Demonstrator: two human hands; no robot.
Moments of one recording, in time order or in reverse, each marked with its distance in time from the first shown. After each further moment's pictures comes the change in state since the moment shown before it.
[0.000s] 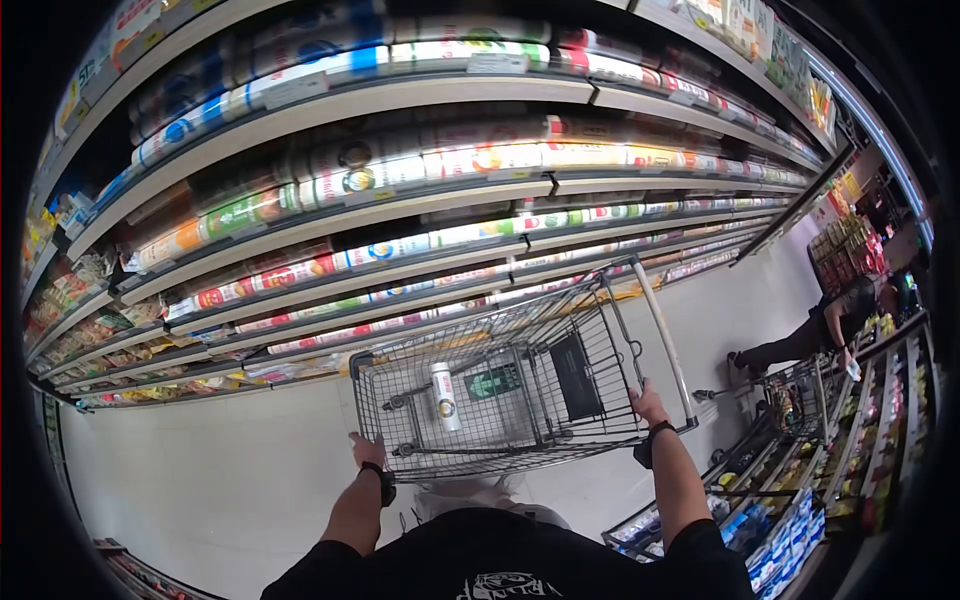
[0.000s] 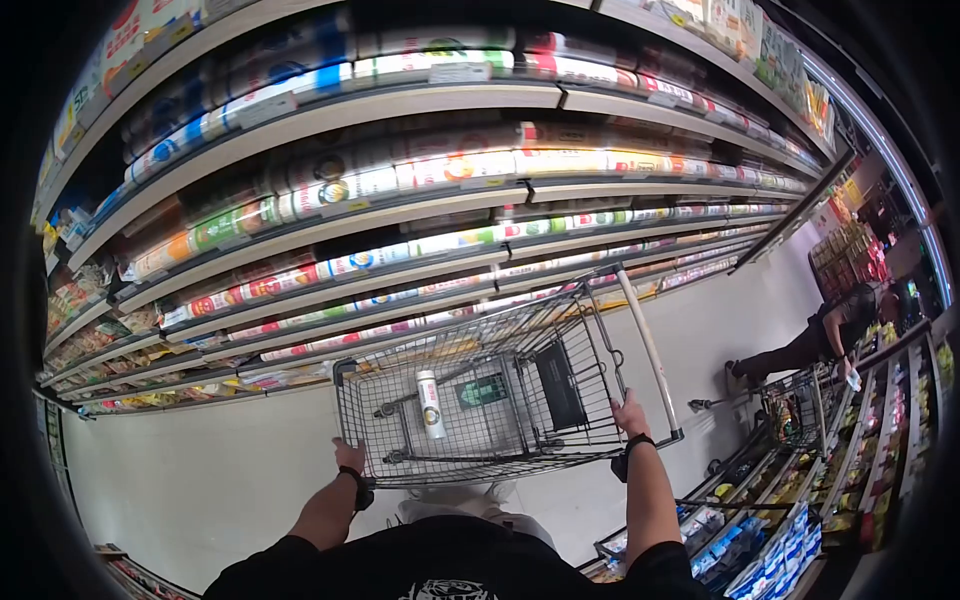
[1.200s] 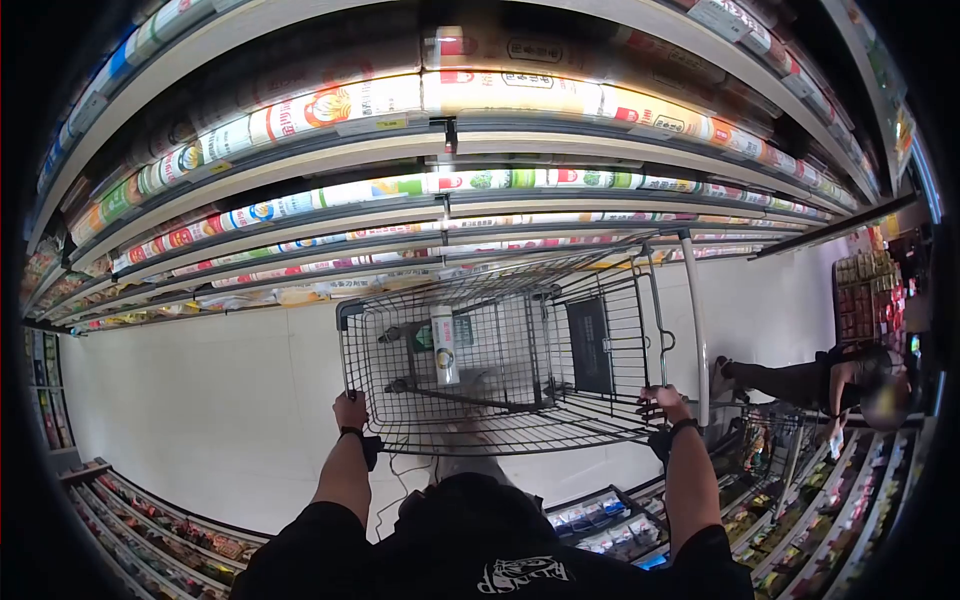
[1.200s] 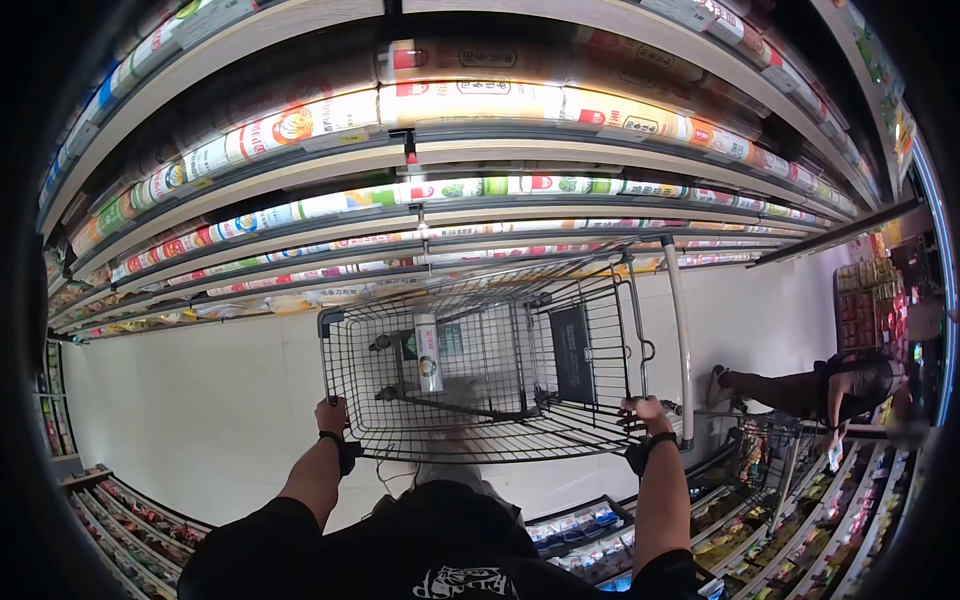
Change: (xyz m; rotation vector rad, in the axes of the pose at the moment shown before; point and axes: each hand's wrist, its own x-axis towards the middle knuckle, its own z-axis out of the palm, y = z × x) left_hand -0.084 0.157 0.207 -0.322 -0.044 -0.119; right_hand 0.217 0.135 -0.168 0.628 -0.560 0.368
